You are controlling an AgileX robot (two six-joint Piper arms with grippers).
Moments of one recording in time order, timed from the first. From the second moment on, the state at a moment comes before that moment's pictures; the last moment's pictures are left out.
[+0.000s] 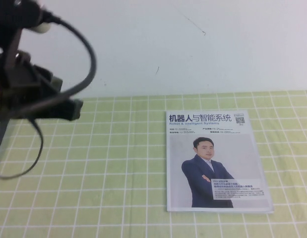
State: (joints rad) right arm 0.00 0.63 -0.73 0.28 0.84 -0.69; left arm -0.57 1.10 -1.18 0.36 0.79 -0.33
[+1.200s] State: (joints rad) right arm 0.00 0.18 -0.41 0.29 0.89 -0.54; left arm -0.57 0.59 -0.48 0.42 0.30 -0.39
